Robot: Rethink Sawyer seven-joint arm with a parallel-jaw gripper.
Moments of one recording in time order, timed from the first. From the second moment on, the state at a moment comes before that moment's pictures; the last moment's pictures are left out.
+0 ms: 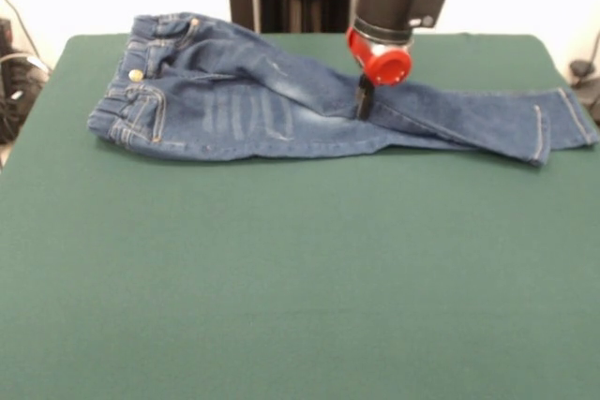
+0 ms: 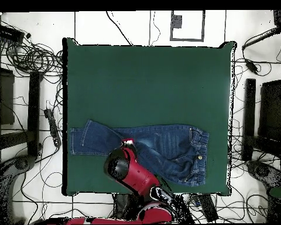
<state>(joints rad) 0.00 -0.46 -0.06 2.15 0.51 -0.26 2.52</state>
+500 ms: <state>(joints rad) -0.08 -0.41 -0.03 2.19 0.16 -0.57 2.52</state>
